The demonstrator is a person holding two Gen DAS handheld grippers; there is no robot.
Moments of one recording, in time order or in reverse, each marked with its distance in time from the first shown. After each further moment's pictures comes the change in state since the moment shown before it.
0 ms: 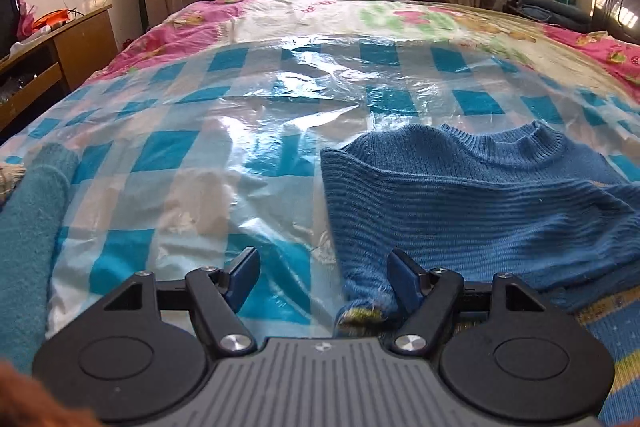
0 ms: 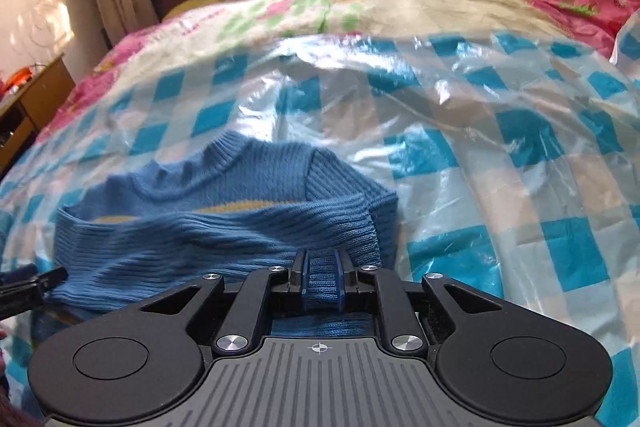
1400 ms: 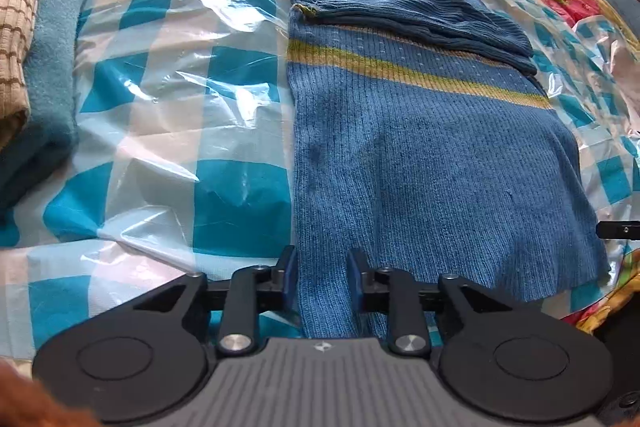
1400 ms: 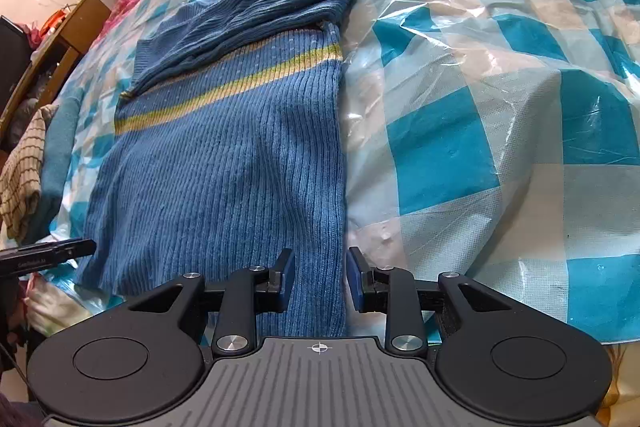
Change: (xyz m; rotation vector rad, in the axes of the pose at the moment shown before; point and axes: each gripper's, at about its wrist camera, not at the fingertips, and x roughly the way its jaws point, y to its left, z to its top) left arm -0.140 0.036 -0.124 -0.023 0.383 -0.271; right arm -0.142 -0.034 -0.161 0.092 0.358 0.134
